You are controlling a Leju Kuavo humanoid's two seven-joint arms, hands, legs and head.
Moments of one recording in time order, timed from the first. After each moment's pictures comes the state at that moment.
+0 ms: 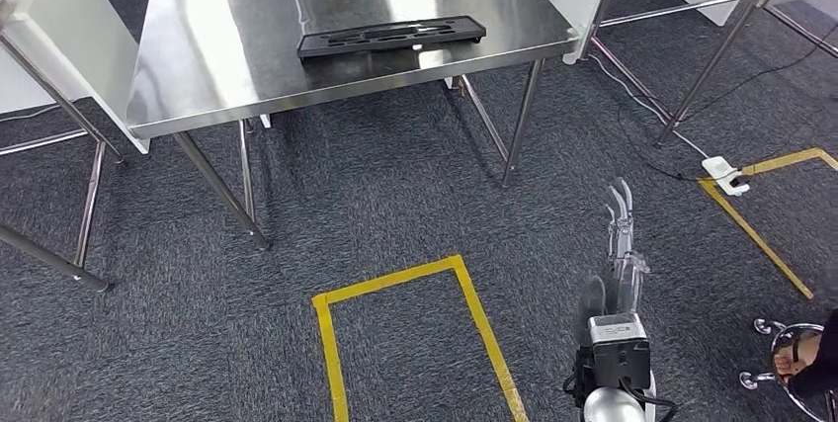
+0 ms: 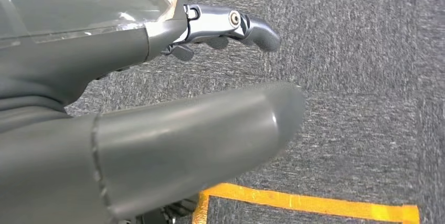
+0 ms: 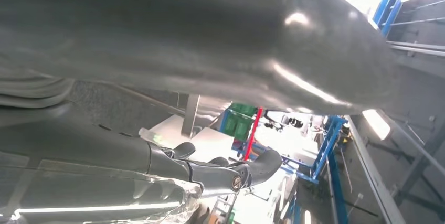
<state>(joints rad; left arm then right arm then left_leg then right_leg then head) -0.06 -0.11 0.84 -0.29 -0.45 0.10 -0.57 0.18 0.07 0.10 -1.91 0.27 -0.41 -0.48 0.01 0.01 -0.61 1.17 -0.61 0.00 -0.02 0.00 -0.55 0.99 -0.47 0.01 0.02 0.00</state>
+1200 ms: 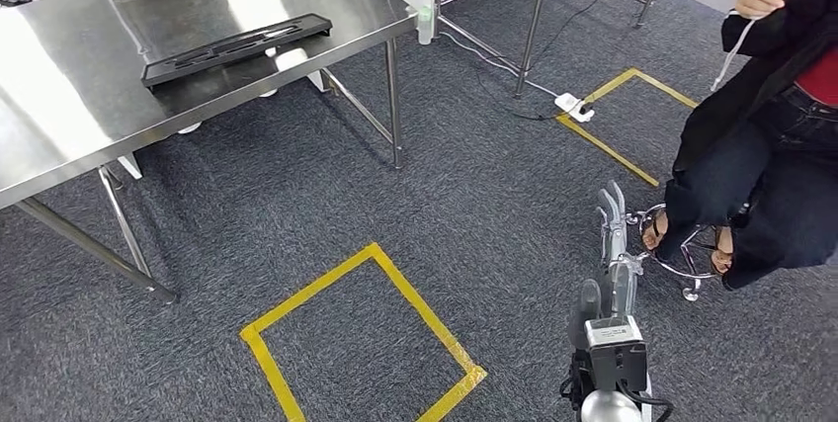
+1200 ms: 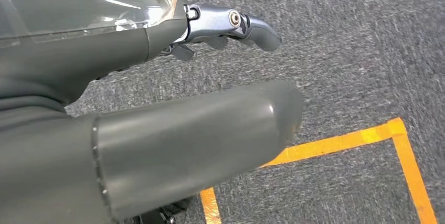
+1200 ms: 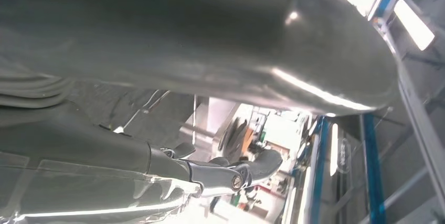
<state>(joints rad) -0.07 -0.12 0.89 -0.29 -0.47 0.10 -0.58 0.19 0.08 0.10 -1.91 0.26 -0.40 -0.50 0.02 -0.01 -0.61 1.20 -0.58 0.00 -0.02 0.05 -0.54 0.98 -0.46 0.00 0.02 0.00</state>
